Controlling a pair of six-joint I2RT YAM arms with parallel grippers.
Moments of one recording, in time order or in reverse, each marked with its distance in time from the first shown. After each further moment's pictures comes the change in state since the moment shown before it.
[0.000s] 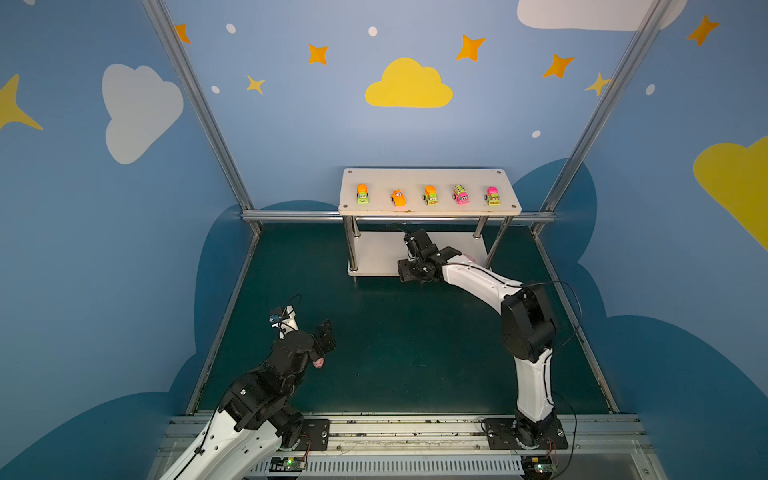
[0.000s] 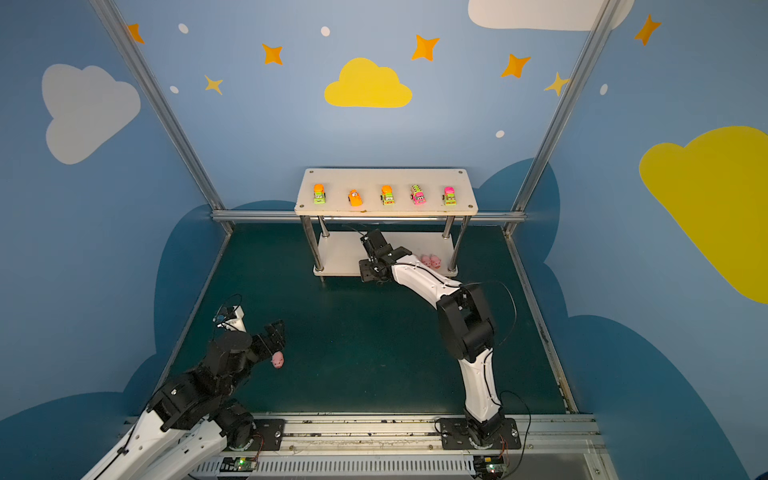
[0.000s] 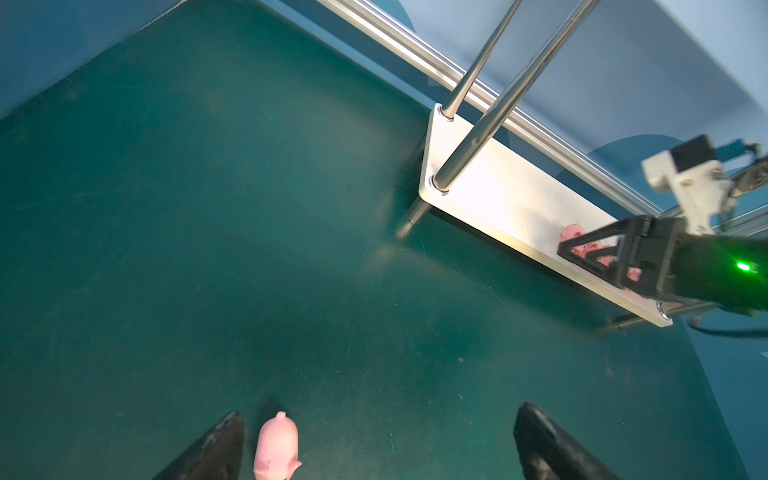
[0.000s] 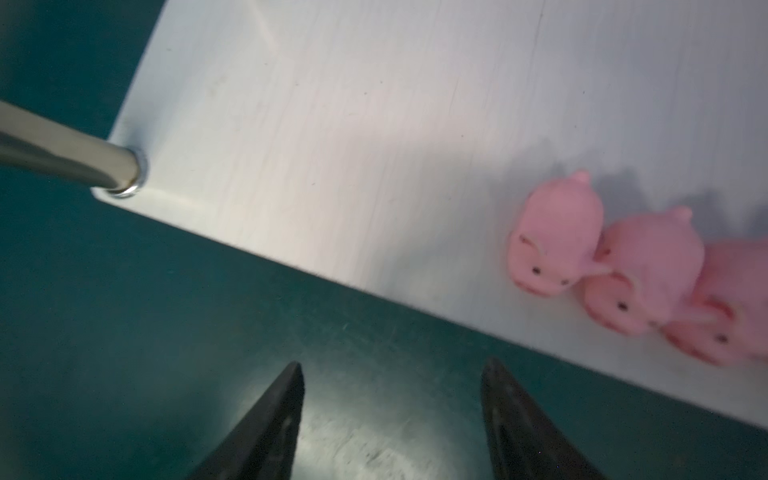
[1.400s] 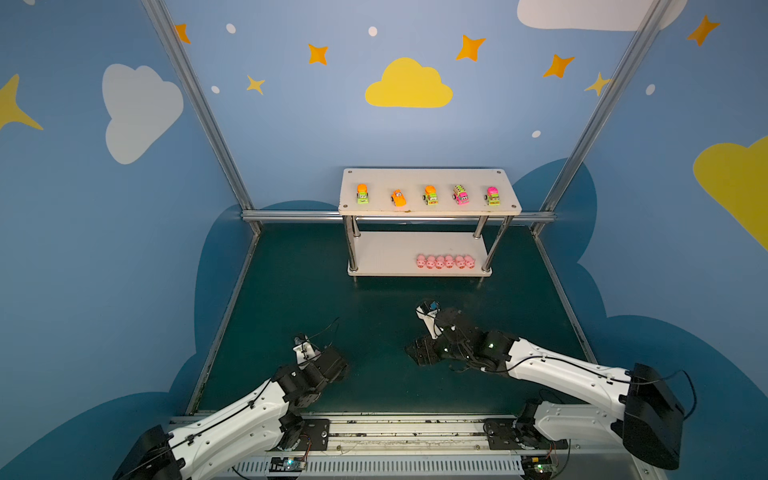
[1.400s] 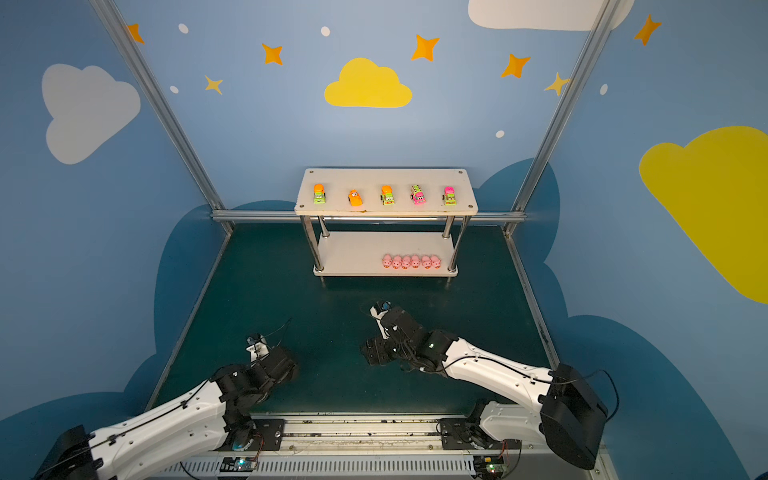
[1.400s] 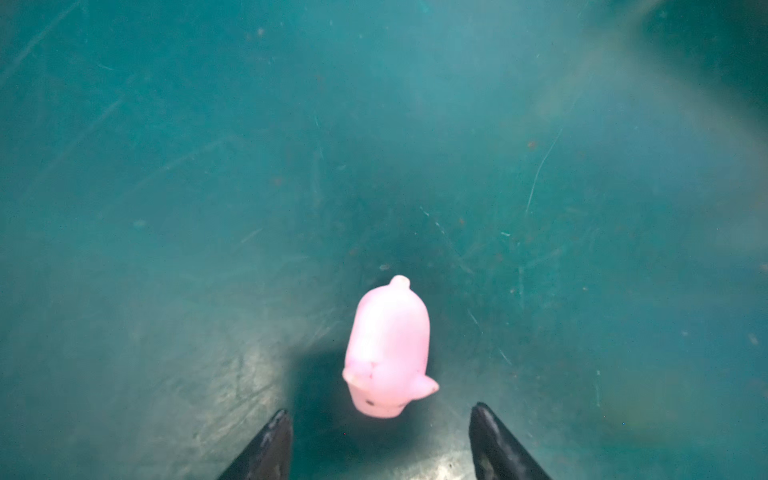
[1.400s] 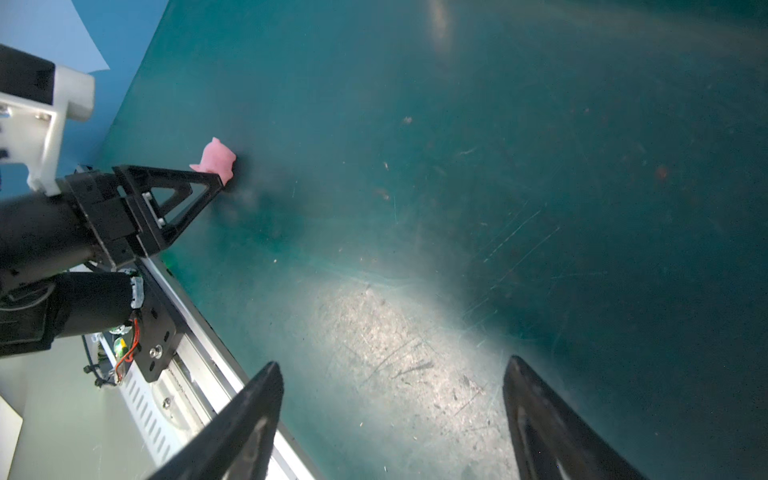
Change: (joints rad) left arm -0.177 0.389 -0.240 0.027 -0.045 -0.365; right arm 0.291 -0.755 -0.892 0.238 -0.171 0.188
